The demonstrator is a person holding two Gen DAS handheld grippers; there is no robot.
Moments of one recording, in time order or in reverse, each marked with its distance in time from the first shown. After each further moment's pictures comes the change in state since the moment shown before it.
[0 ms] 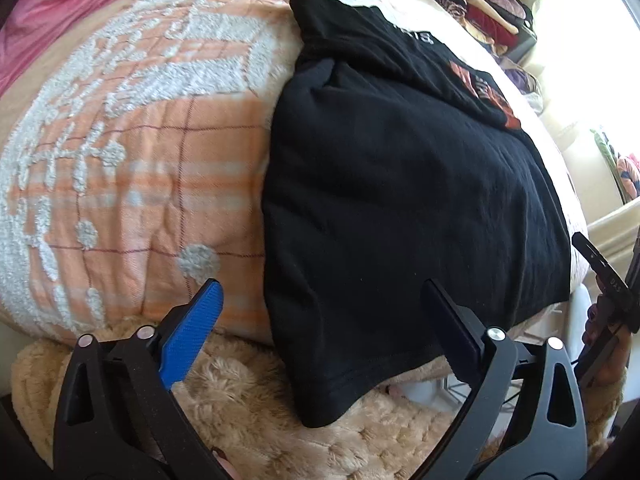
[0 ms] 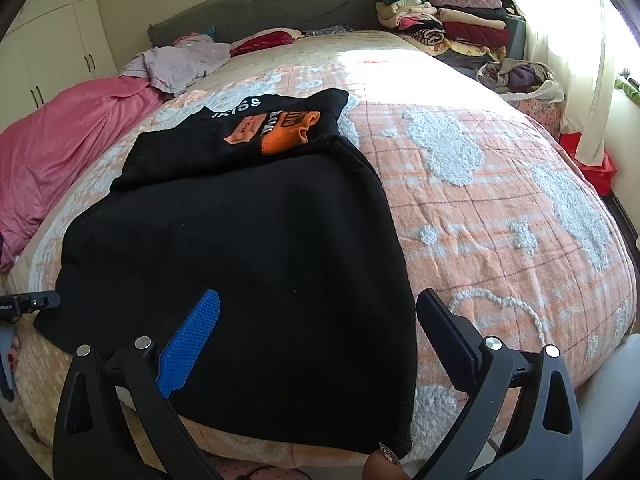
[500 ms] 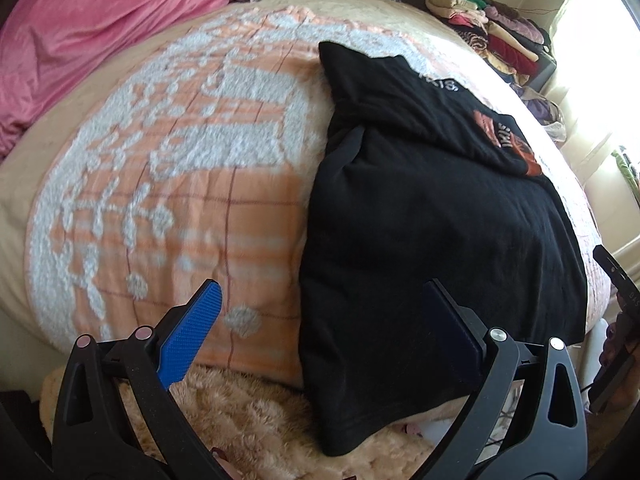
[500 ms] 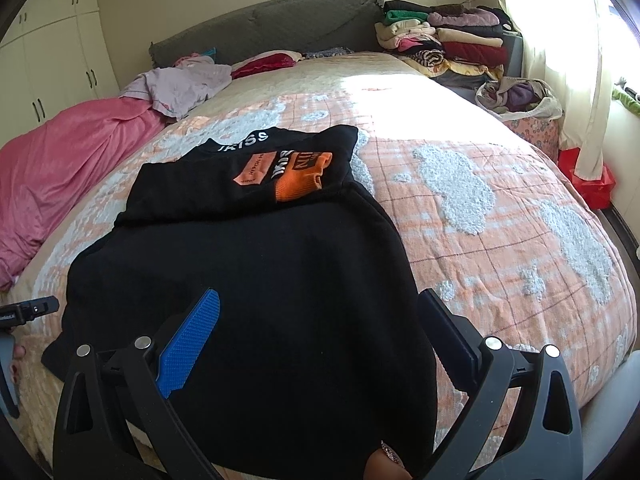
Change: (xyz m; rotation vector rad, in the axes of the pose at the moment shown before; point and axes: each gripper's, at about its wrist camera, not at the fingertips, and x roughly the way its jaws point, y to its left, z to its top) left arm -0.019 0.004 0.021 -0.042 -0.132 0.107; right arm 0.002 0.018 0.029 0.003 -0.084 -0.005
